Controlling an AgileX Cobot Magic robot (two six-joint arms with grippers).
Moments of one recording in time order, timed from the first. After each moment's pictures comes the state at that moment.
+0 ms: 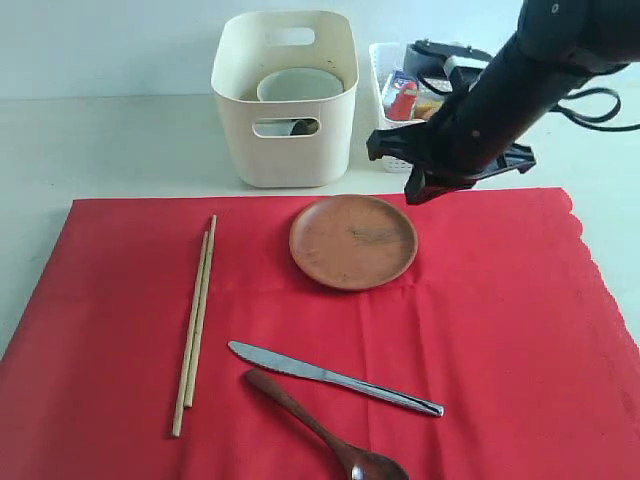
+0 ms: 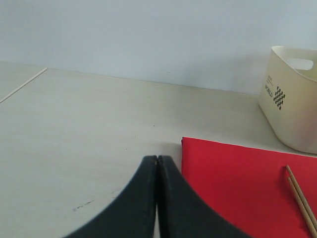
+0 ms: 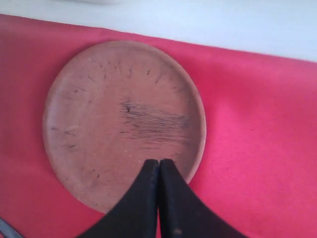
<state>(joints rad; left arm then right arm) 0.08 0.01 0.00 -0.03 0.26 -0.06 0.34 1.85 -1.21 0.37 0.68 -0.05</state>
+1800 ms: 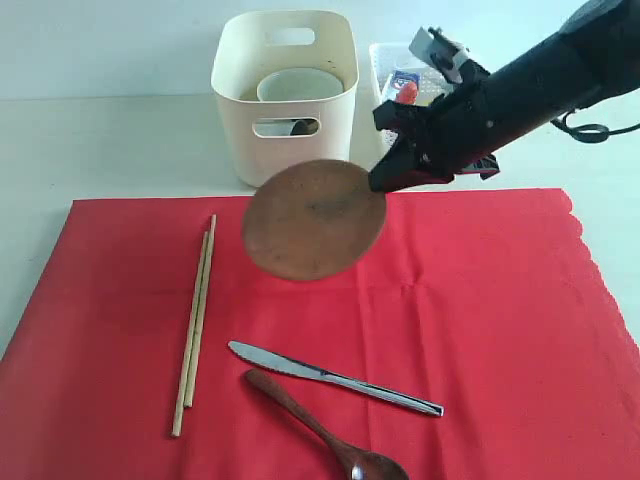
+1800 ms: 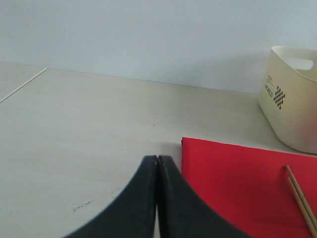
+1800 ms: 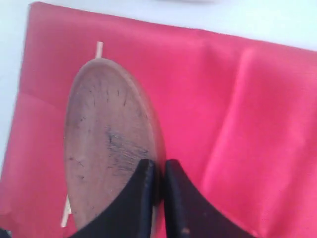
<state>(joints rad) 0.08 0.01 0.00 -0.03 0.26 -0.06 0.21 1.90 -1.20 0.99 0.87 -0.65</state>
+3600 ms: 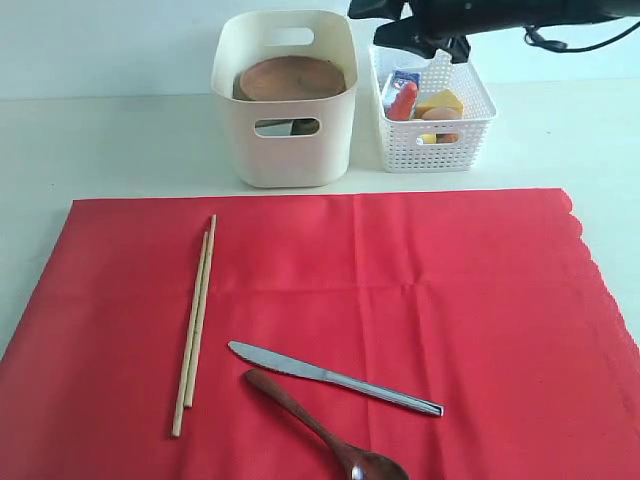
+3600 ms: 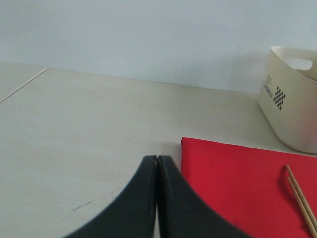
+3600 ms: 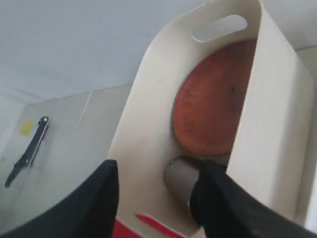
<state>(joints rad) 0.08 0.01 0.00 -0.03 0.26 -0.06 0.13 2.12 -1.63 1.40 0.79 -0.78</state>
